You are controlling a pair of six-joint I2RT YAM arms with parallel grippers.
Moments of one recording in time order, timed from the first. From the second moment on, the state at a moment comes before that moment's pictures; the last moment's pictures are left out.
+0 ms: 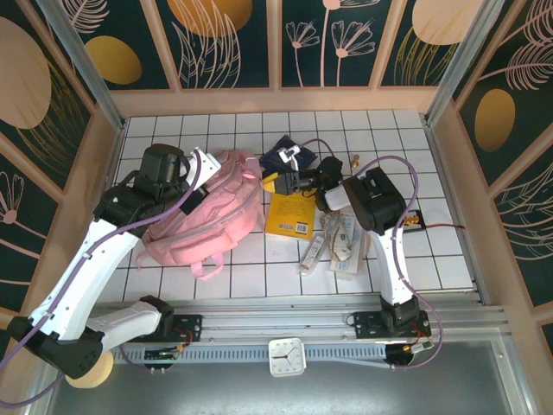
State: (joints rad) left arm -0.48 1.09 1.30 -0.93 -0.09 0.44; right arm 0.45 2.31 1.19 1.48 -1.34 1.18
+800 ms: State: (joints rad) left arm -0.48 1.08 1.30 -0.95 -0.10 0.41; right arm 0.45 2.33 1.22 1.49 -1.36 1.22
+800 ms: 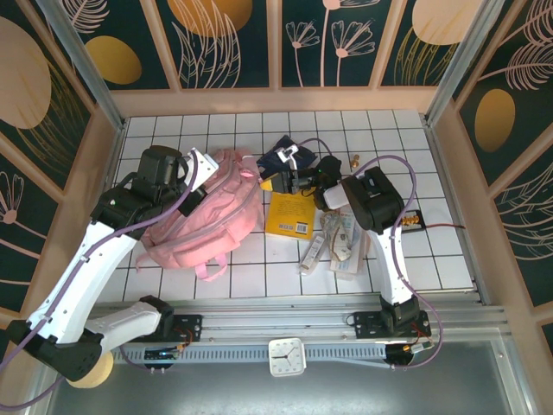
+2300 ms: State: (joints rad) left arm -0.56 1.40 1.24 -0.77 -0.26 0.14; right arm 0.58 1.89 1.44 -0.61 -0.60 -0.22
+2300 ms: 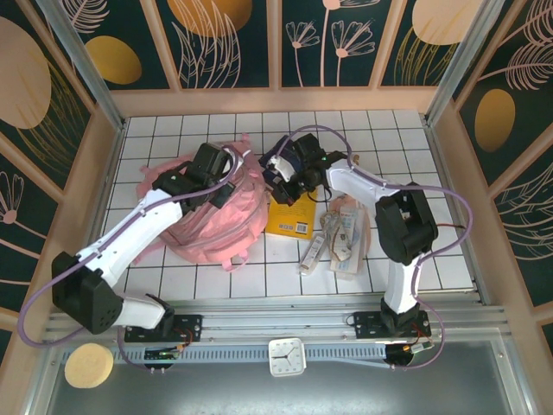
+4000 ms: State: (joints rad) left arm -0.56 2.20 2.28 -1.05 0.00 -0.48; right arm 1.01 1.91 1.42 -0.41 -0.16 0.04
